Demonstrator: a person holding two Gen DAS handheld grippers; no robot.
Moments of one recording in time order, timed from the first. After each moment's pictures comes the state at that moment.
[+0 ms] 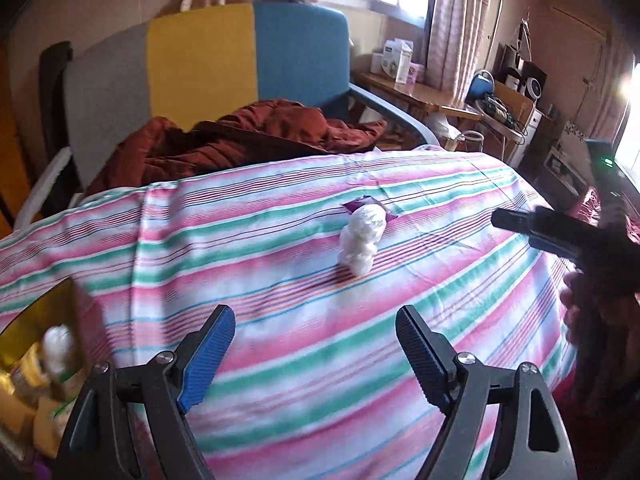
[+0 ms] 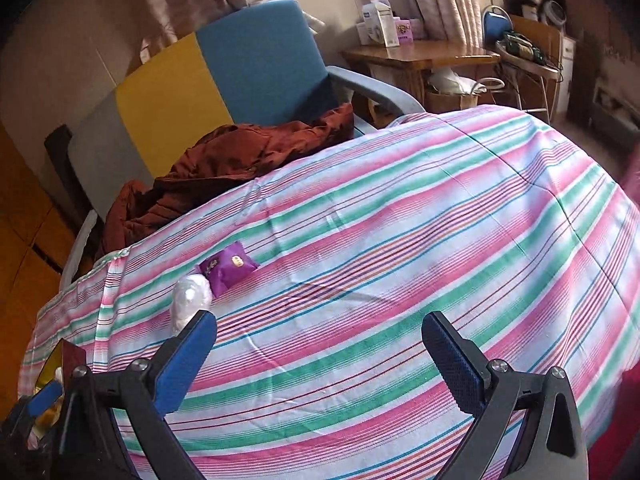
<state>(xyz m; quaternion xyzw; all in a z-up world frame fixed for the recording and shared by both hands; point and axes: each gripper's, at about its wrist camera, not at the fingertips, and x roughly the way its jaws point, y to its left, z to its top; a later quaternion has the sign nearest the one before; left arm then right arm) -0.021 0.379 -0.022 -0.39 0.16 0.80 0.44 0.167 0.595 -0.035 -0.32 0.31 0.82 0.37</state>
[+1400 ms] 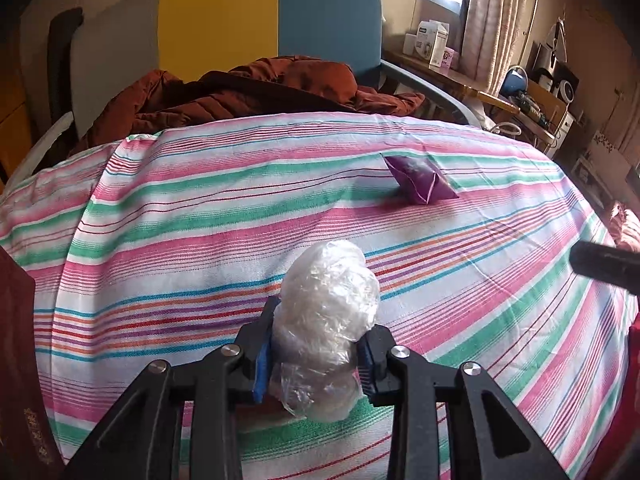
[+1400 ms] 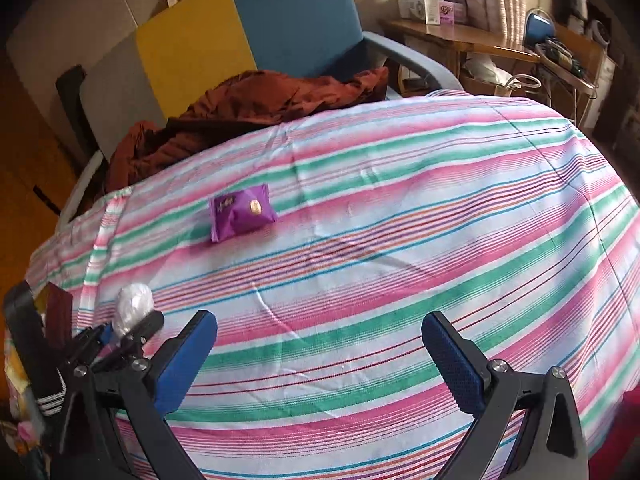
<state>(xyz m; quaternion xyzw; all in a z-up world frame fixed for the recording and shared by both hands) -0.054 0.423 -0.114 -0.42 0.14 0.81 0.39 0.134 0.582 -0.063 -0.41 0.27 0.81 0.32</state>
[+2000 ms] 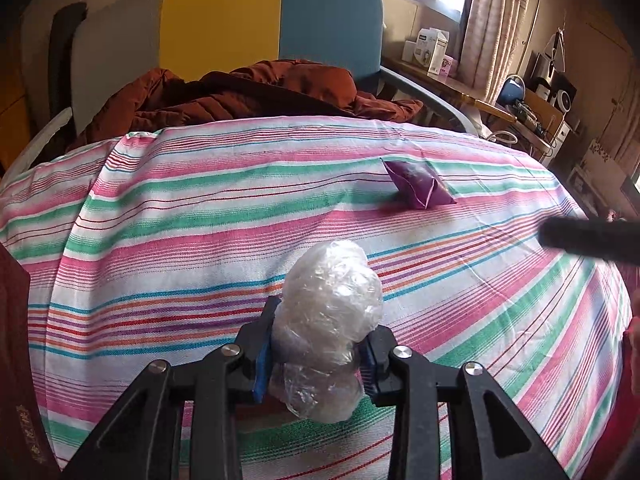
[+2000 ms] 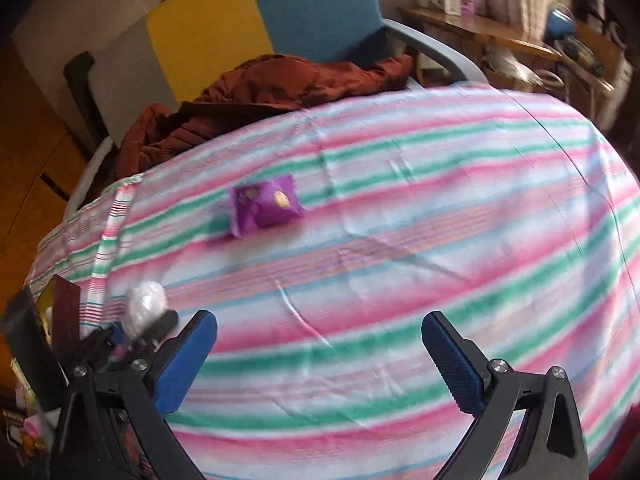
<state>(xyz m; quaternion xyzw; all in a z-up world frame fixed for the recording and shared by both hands) -0.055 0.418 -0.116 -0.42 0.12 0.81 0.40 0.094 0.584 -0.058 -0.42 0.26 0.82 0.27</state>
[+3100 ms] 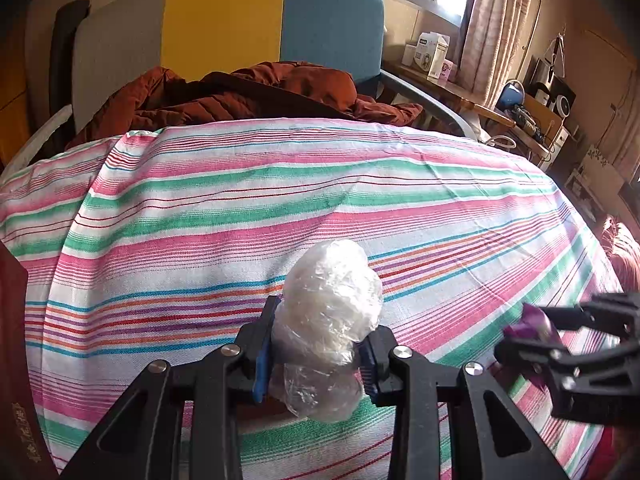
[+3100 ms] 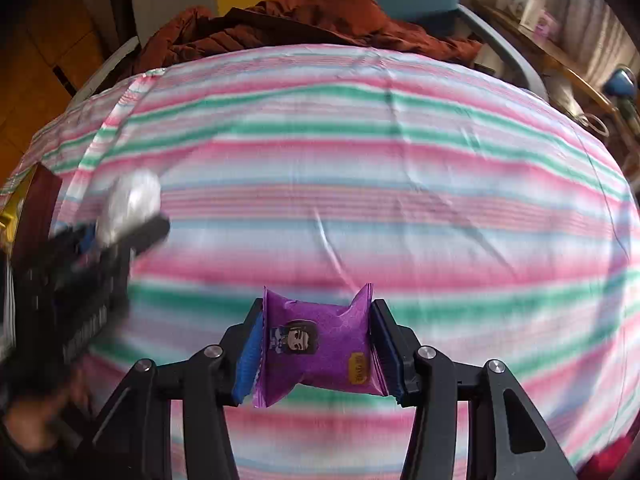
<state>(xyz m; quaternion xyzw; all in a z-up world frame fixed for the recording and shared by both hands) -0.055 0.416 -0.115 -0.41 0.12 0.81 0.40 0.097 0.543 -0.101 -0.54 0.18 0.79 0.23</state>
